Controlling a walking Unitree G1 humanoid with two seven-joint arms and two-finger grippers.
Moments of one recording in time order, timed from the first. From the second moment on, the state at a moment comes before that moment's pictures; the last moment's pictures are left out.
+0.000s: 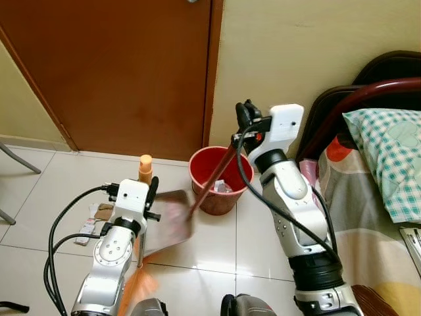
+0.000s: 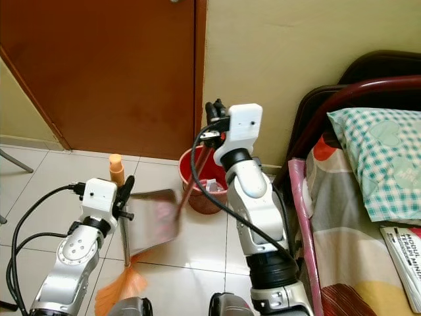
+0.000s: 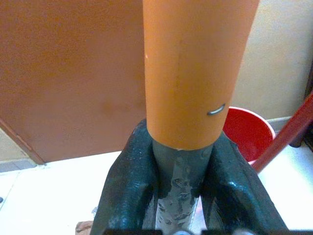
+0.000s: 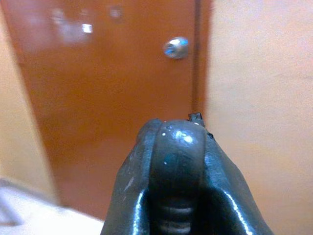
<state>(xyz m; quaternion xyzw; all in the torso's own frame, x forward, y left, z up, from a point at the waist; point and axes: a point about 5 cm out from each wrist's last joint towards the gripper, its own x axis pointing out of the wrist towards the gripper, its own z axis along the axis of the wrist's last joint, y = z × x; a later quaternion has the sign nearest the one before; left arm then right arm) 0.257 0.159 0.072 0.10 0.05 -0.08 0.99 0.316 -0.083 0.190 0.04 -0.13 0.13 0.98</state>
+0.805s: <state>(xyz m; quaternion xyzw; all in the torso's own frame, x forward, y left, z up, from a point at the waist) 0.252 0.162 0.071 0.10 0.06 -0.08 0.99 0.294 -0.151 0.118 -0.02 -0.02 0.04 1.00</state>
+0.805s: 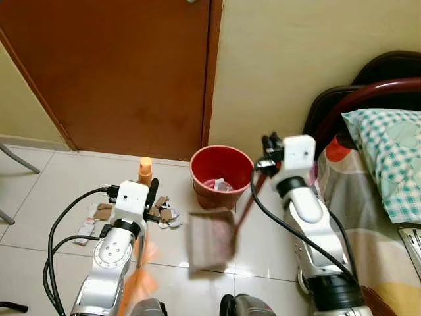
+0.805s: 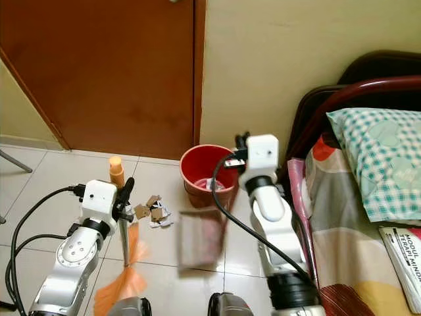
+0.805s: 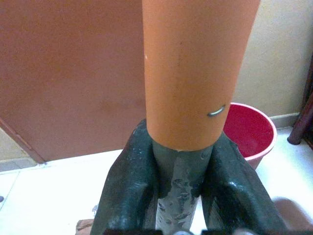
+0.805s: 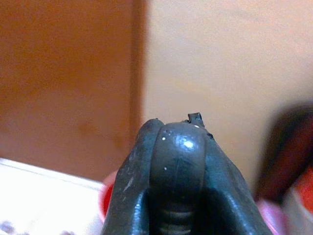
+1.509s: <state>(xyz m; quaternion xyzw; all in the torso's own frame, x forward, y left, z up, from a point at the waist) 0.270 0.159 0.094 0.13 0.00 -0.08 0.99 0.286 -0.180 0.086 0.00 0.05 -0.05 1.00</state>
